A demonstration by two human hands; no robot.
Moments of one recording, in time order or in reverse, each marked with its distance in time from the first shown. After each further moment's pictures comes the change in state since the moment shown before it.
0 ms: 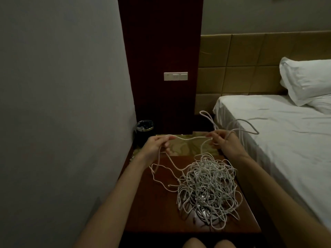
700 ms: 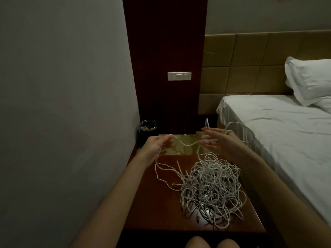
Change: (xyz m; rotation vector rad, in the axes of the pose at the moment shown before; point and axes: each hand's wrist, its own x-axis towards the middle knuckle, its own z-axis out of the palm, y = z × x) left_hand -0.004 0.000 -0.005 0.090 0.123 -0.045; right_hand -0.011 -0.032 0.006 0.742 -0.277 0.266
